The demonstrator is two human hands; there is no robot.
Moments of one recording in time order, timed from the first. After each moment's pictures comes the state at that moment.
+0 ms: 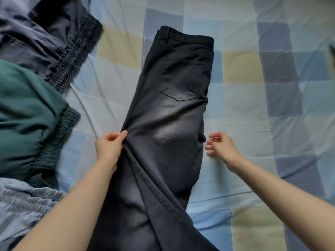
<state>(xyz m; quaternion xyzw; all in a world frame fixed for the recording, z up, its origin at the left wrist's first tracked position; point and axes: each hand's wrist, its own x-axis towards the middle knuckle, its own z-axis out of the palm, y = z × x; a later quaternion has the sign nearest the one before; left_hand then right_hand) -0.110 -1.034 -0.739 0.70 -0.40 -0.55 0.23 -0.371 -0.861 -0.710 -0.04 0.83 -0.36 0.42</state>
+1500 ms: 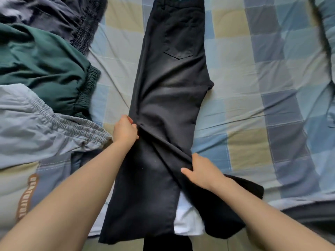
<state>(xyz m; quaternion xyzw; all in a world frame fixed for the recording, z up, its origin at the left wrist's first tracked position) -0.008 -0.923 -0.690 0.64 -0.64 -0.42 -0.01 -0.132 -0.695 -0.627 -0.35 0.82 0.07 0.44</state>
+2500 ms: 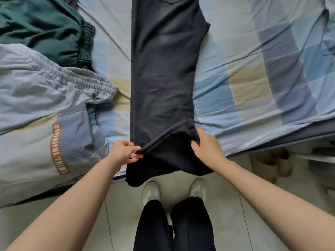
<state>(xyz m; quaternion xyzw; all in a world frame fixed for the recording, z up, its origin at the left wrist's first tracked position) 0.185 -0.797 -0.668 0.64 -0.44 -0.61 -0.18 -0.002 -0.598 -0.644 -0.28 0.88 -0.16 0.36</state>
